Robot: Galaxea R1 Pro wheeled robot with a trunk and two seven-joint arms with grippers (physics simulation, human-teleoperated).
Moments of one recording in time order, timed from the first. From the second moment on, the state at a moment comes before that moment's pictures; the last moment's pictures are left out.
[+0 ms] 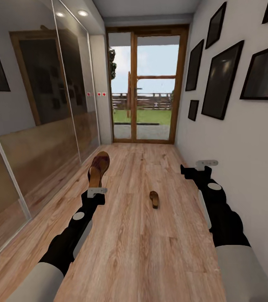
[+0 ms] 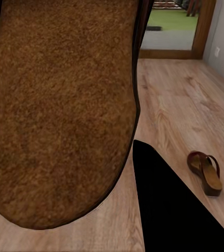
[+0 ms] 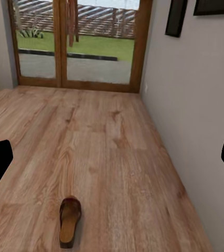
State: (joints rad) left arm -0.60 -0.02 -0.19 -1.00 0.11 0.11 0.15; right arm -0.71 0.00 -0.07 -1.30 0.14 0.43 0.00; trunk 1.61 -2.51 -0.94
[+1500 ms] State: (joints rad) left arm -0.60 -0.02 -0.19 -1.00 0.11 0.11 0.15; right arm -0.71 0.00 -0.07 -1.30 0.14 0.43 0.00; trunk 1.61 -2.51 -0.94
